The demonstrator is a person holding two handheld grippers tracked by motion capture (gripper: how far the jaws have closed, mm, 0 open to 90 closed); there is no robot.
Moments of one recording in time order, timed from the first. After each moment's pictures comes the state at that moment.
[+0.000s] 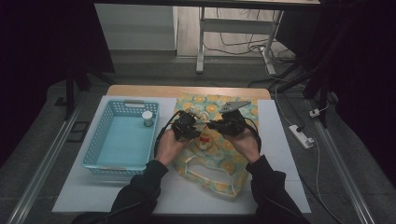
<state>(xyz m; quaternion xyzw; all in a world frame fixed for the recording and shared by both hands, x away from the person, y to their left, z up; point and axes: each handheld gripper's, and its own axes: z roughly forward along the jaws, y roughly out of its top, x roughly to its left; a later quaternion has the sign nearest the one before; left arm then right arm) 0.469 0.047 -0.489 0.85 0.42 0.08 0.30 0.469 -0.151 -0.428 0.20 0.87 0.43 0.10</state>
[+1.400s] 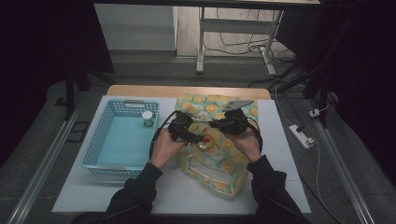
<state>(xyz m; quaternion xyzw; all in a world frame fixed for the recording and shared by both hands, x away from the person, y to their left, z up) 0.451 0.056 -0.474 0.85 0.41 0.07 0.32 0.474 -0.158 -0.430 0.21 0.87 0.44 0.10</state>
